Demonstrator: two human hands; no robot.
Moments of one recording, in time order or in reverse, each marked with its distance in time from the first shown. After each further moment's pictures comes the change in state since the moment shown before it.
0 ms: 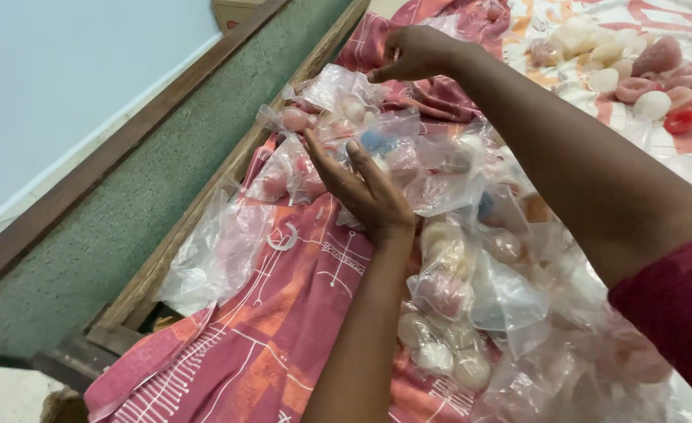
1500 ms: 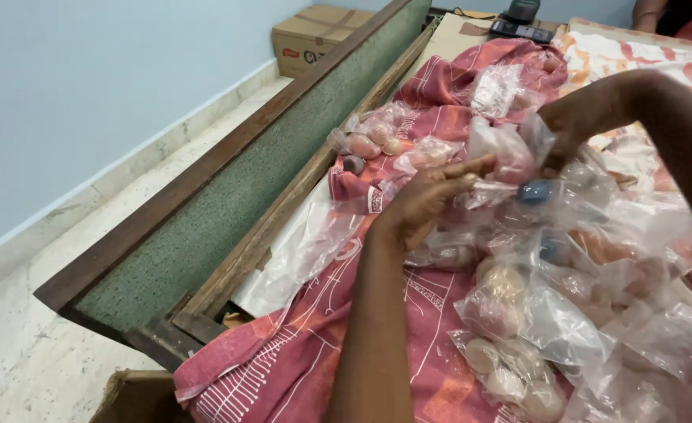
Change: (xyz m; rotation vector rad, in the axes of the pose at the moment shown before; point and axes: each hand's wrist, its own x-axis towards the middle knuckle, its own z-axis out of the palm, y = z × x) left_hand 0.086 -0.032 -0.038 -0.637 -1.270 -0.533; right_hand -0.104 0.015 -0.061 -0.069 -0.672 0.152
